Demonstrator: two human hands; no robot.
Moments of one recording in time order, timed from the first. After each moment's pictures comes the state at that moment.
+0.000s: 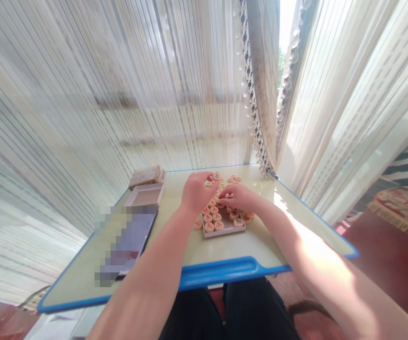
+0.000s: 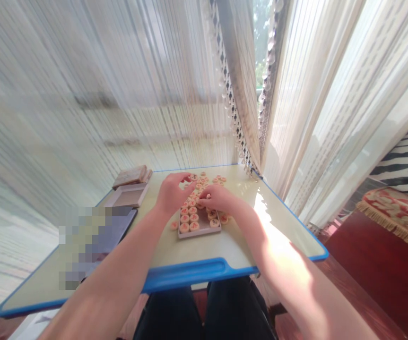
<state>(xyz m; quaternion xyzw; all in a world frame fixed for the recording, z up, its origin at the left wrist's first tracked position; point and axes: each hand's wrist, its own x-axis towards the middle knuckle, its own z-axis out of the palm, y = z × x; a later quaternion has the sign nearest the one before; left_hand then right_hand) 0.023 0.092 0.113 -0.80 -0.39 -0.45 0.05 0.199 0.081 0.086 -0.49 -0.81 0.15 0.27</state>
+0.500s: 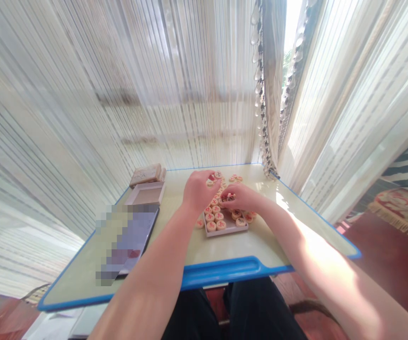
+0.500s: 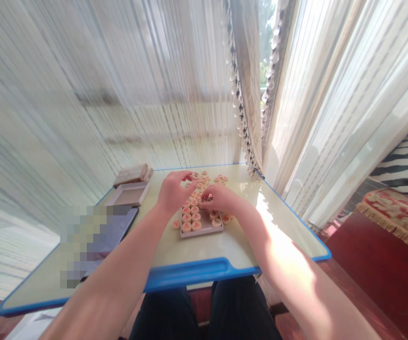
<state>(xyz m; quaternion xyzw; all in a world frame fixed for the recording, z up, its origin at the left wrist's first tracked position) 0.022 0.089 0.117 -0.80 -0.39 -0.46 0.04 0.200 0.079 0.084 -0.46 -0.84 0.10 0.28</state>
